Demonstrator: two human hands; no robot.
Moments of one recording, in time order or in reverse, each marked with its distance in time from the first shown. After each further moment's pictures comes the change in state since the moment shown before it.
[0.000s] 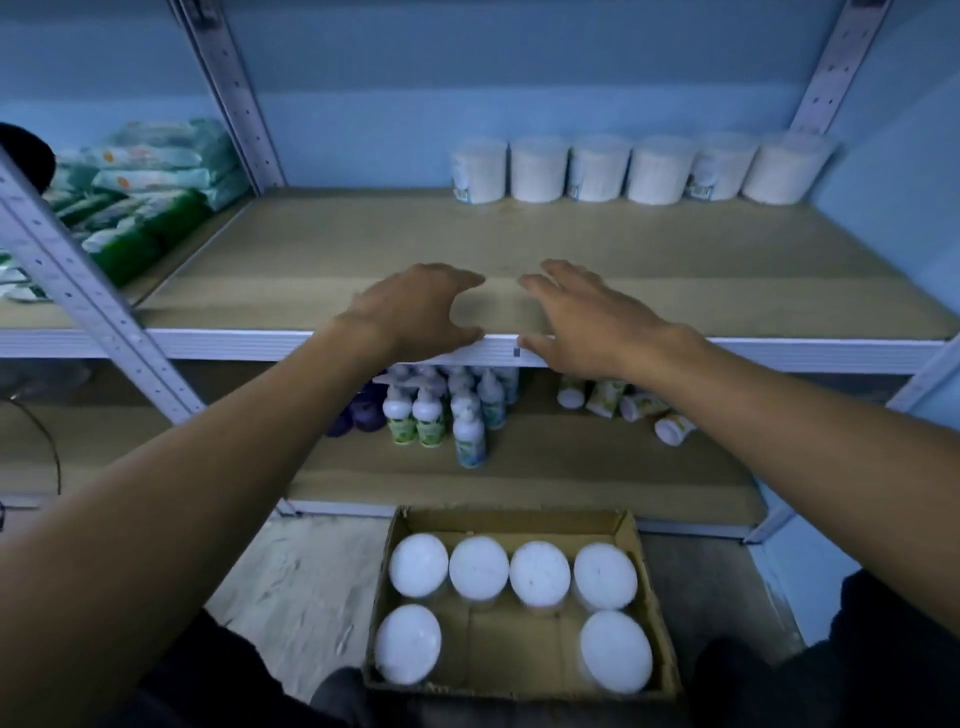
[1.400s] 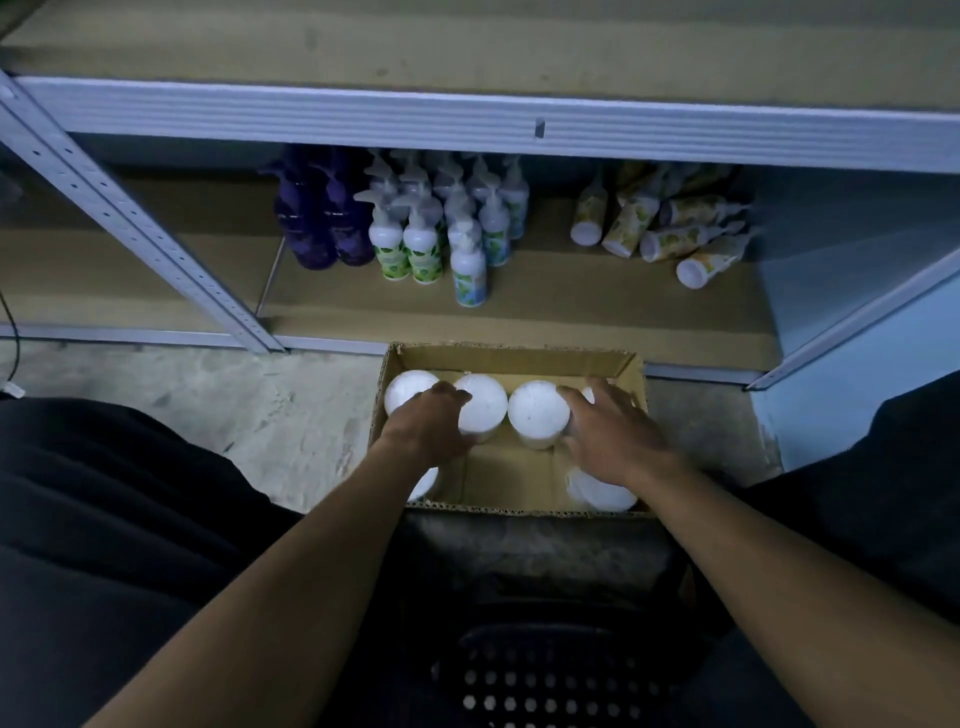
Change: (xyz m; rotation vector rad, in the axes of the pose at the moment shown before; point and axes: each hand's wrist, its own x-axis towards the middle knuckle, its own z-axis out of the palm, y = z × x) left_hand -0.148 0.025 0.276 -0.250 -0.589 -0.302; right_hand -0.150 0.000 0.255 0.113 -0.505 0.257
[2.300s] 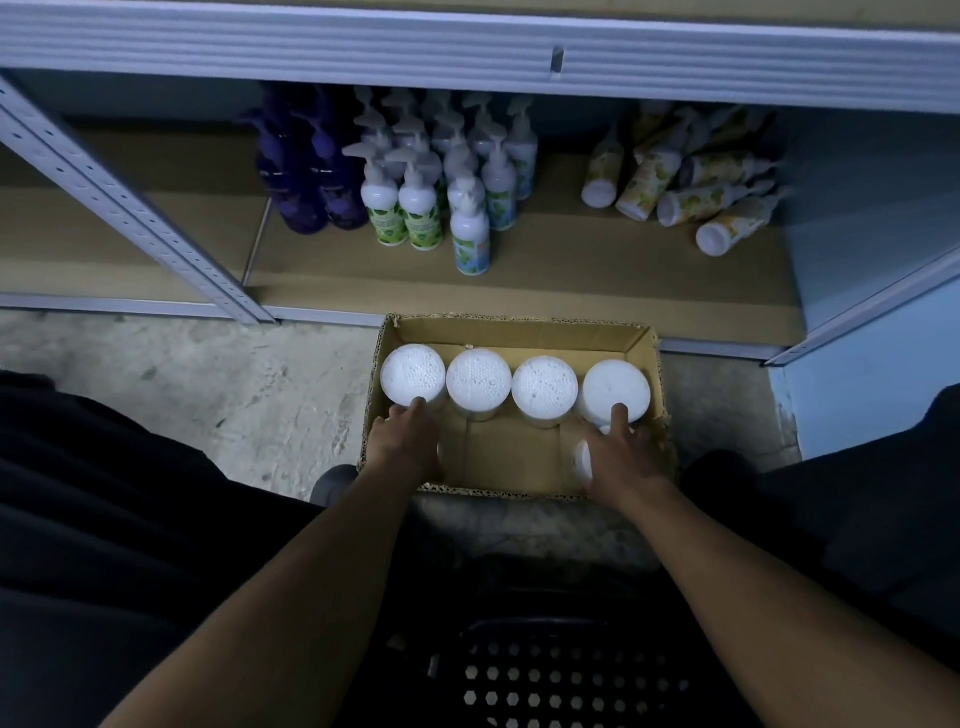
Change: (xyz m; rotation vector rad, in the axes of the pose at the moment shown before) left_hand 0.005 -0.033 0.059 0.263 -0.064 -0.112; right_hand 0.005 0.013 0.075 -0.047 -0.138 0.165
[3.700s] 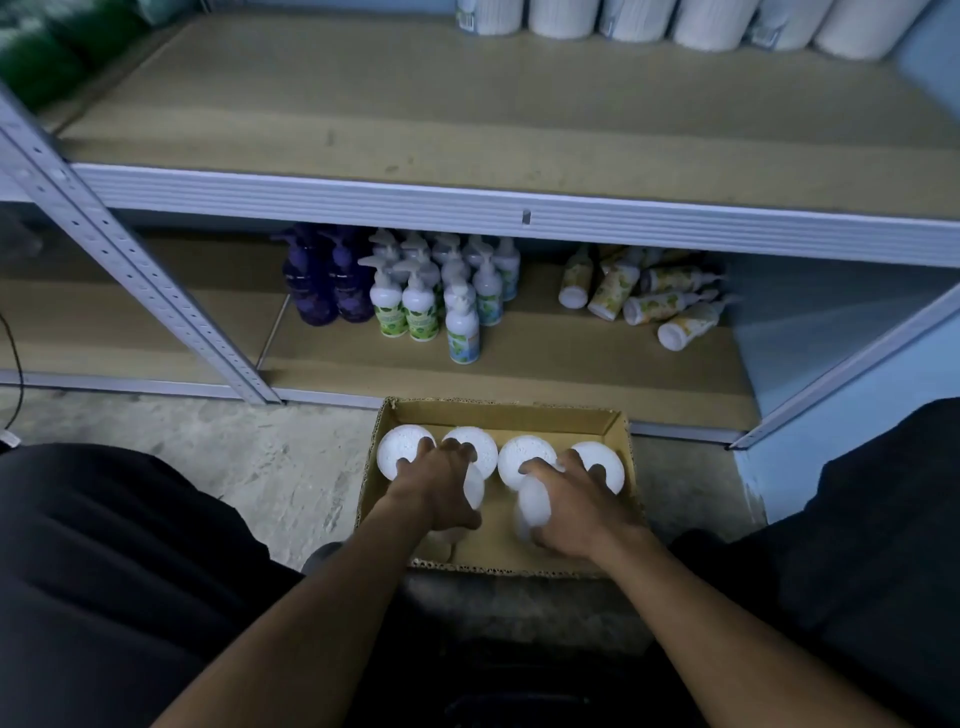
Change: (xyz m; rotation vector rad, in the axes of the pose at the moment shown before) left_hand -0.025 0.033 -0.073 -0.172 0.072 0.147; right_hand -0.035 -0.026 -0.071 0.235 0.065 -0.185
